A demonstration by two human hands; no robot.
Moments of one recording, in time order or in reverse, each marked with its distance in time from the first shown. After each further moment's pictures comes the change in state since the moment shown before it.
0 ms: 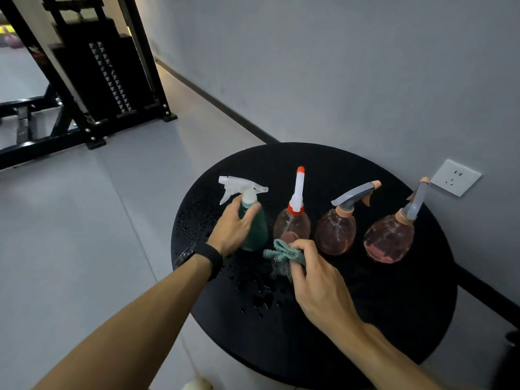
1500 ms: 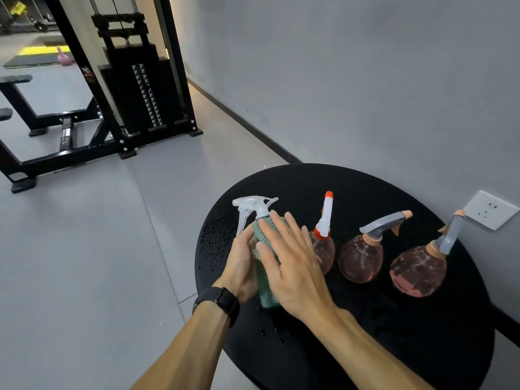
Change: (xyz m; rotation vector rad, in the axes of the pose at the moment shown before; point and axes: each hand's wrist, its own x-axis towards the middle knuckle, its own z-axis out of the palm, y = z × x) left_hand -0.037 0.007 -0.015 -1.112 -0.185 -0.319; right_hand 0.058 -0.058 0.035 -0.093 0.023 -0.317
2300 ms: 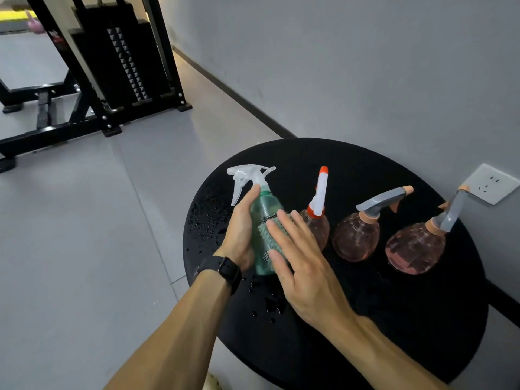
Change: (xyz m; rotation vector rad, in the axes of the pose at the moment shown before) left_hand 0.024 0.002 0.020 0.088 0.093 -0.013; right_hand -0.033 0.032 0.000 0.087 0.072 -0.080
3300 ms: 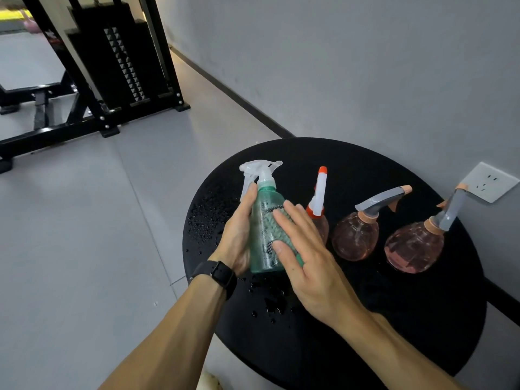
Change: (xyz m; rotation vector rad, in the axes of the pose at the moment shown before) left_hand -0.003 -0.001 -0.005 0.001 -0.077 -0.012; right_hand 0.007 -0.014 -0.026 0.234 -0.126 0.143
